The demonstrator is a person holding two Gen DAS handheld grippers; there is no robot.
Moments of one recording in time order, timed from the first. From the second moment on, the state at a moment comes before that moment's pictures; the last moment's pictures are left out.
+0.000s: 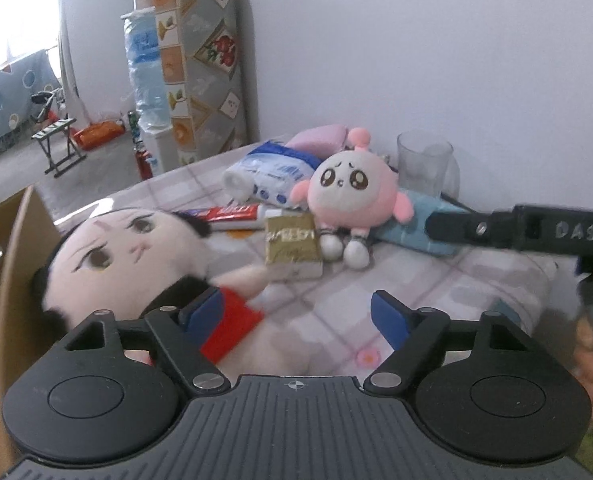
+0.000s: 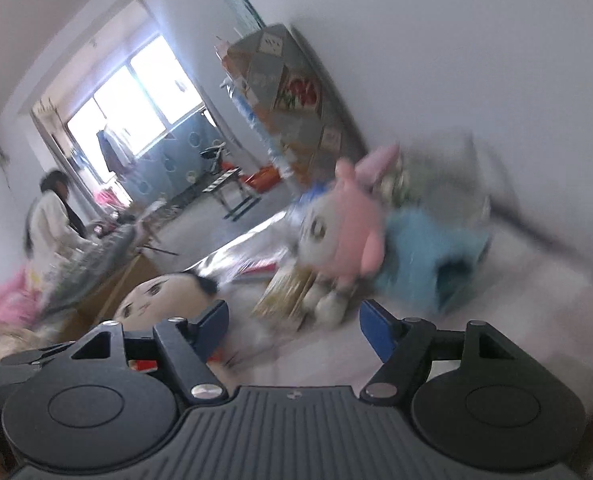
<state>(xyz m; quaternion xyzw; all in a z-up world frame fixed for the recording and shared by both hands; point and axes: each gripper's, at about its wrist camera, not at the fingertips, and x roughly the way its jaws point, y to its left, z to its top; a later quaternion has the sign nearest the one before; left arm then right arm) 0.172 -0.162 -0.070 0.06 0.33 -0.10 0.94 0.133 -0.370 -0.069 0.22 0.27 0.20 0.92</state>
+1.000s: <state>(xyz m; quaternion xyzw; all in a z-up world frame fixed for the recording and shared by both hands) 0.217 -0.154 -0.097 0.03 0.36 -0.11 0.93 0.249 -0.318 -0.080 0.04 0.27 0.15 0.95</state>
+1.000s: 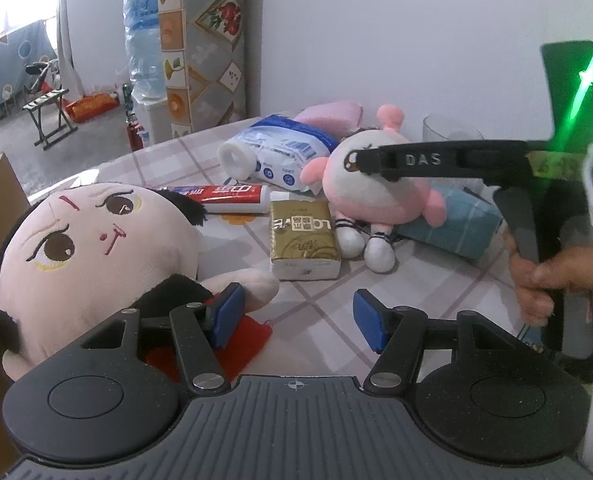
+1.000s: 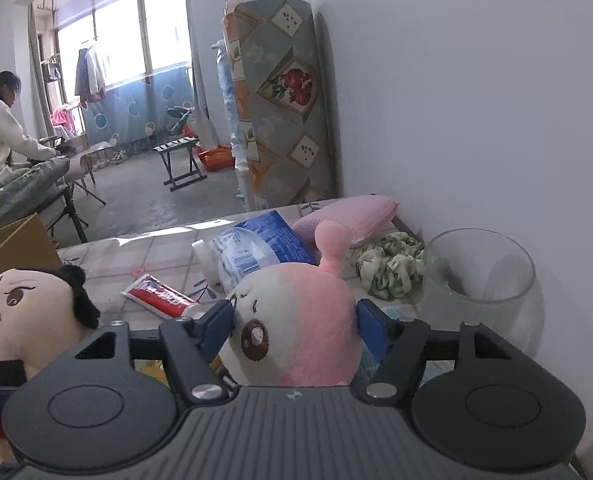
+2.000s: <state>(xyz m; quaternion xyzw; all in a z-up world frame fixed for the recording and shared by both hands) 0.143 -0.123 -0.065 -0.02 0.35 -0.20 0.91 0.151 -0.369 -0.071 0.28 0.33 0.31 0.85</state>
